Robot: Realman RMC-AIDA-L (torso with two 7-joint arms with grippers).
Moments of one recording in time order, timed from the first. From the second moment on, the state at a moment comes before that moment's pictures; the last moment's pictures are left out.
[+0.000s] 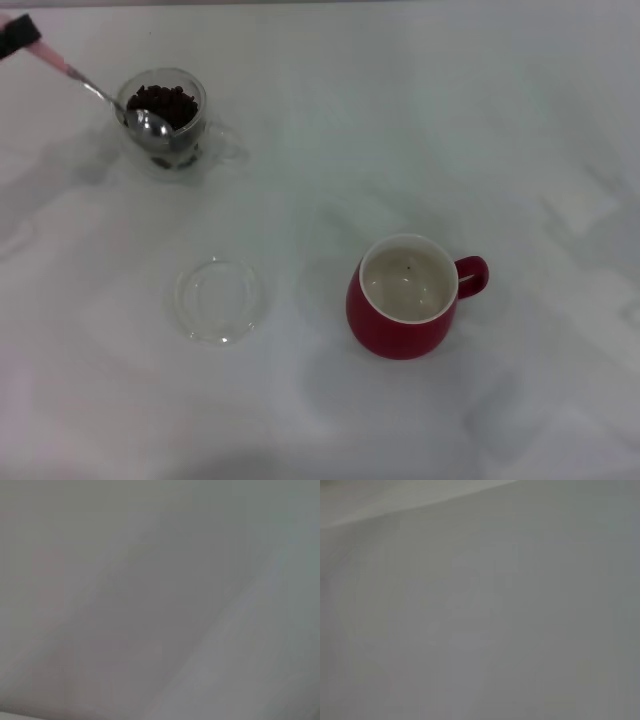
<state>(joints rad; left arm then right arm) -0.44 -1.88 0.84 0.47 1.42 1.46 -1.74 0.14 2.02 -1.37 -0.18 -0.49 -2.01 0.12</state>
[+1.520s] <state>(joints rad) -0.54 -1.96 0.84 0.49 1.61 1.10 -1.85 0.15 2.02 -1.40 -0.15 -0.48 -2.03 0.22</state>
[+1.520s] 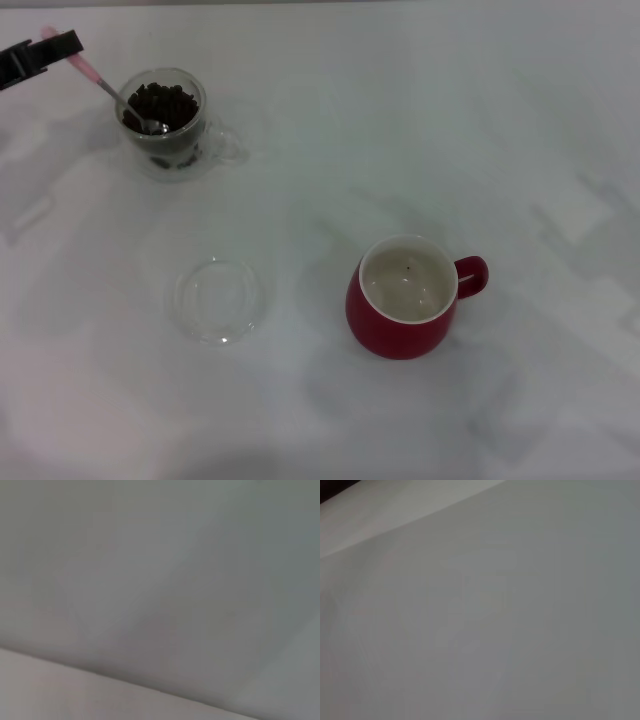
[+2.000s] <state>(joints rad) -0.49 -1.99 0.79 0.48 1.60 1.11 -1.95 0.15 2.01 -1.40 -0.15 -0.48 -2.04 0.23</state>
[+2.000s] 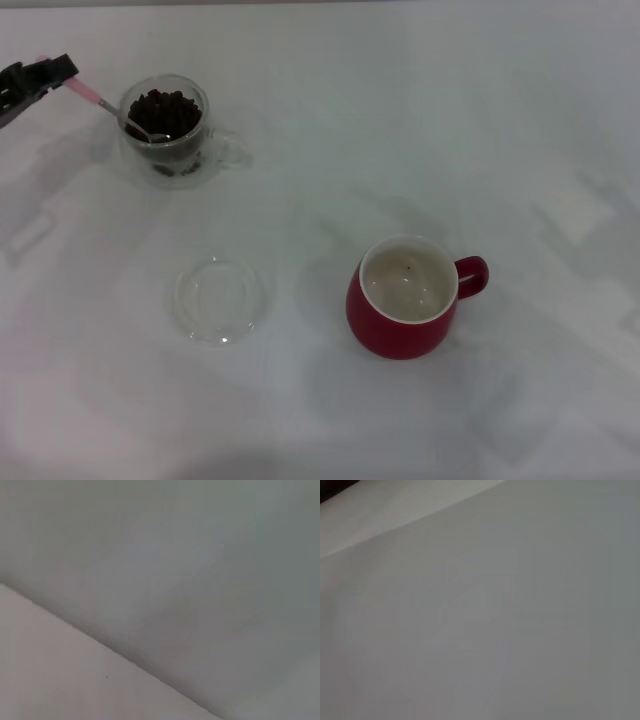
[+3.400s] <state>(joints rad) -0.37 -2.00 0.80 0.42 1.31 1.28 -1.90 0.15 2.00 -1.39 -0.17 -0.48 -2.03 0.25</state>
